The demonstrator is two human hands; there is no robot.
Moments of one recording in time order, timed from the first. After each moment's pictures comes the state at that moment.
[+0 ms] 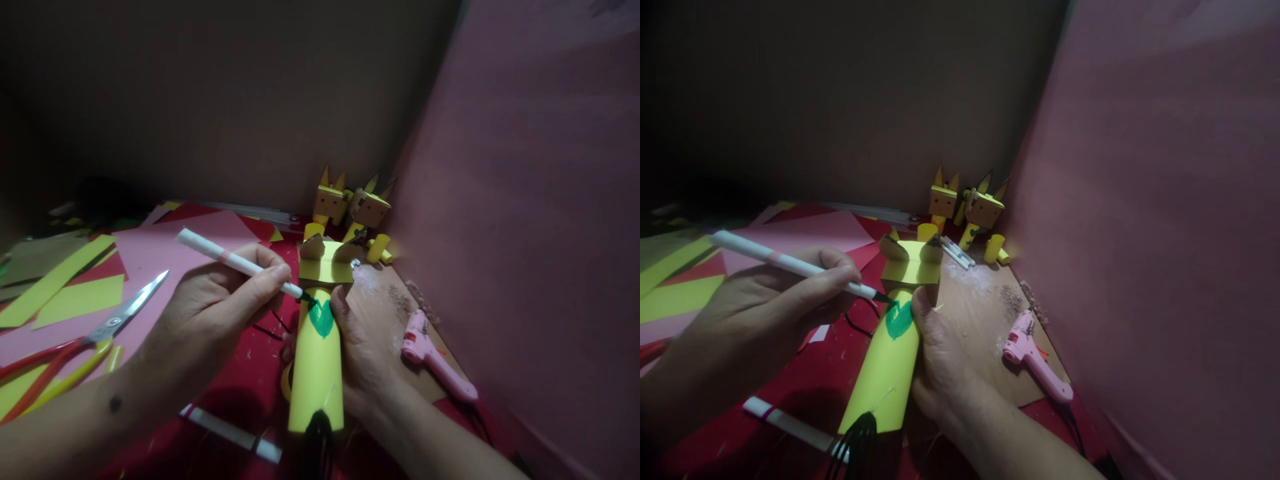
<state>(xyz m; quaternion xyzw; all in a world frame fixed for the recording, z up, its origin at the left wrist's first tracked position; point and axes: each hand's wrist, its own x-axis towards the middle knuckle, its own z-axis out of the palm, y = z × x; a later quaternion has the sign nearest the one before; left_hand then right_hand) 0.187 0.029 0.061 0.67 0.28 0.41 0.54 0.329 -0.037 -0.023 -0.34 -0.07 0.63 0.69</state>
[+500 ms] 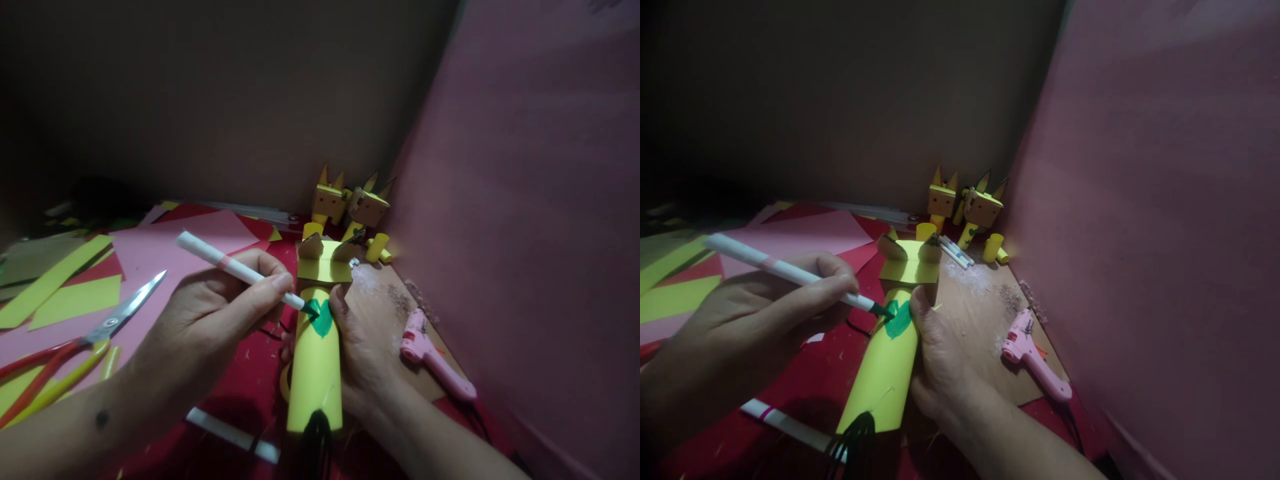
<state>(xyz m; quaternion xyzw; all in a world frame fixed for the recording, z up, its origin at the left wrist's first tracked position) 0.186 0.023 0.071 0.69 0.30 0.39 0.53 0.329 -0.037 -0.018 -0.33 -0.08 0.65 0.68</state>
